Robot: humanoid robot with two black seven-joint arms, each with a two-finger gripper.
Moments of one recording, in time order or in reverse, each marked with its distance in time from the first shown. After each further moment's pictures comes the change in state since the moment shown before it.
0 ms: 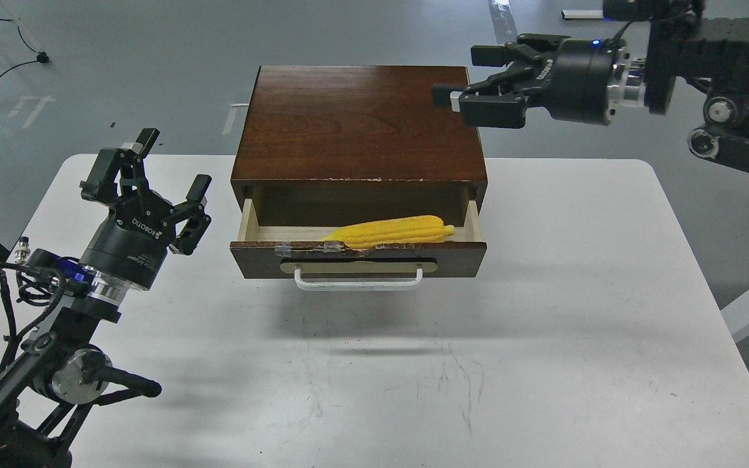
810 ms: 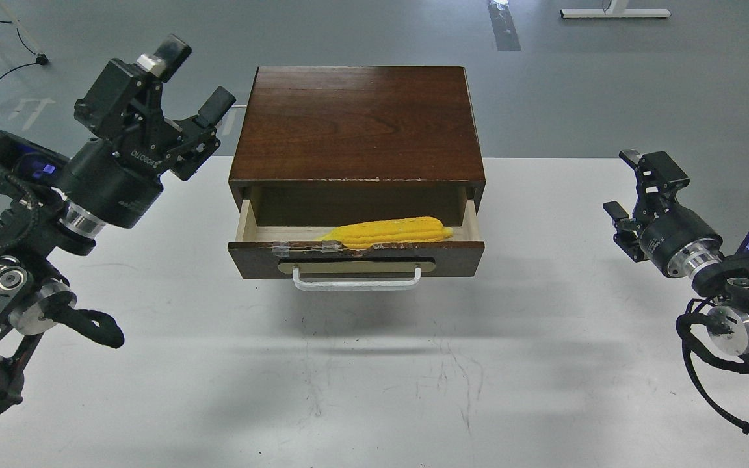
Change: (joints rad) left arm -0.319 0.157 0.061 -0.169 0.626 -0.276 -0.055; right arm -0.735 0.096 0.421 -0.142 0.676 0.004 0.000
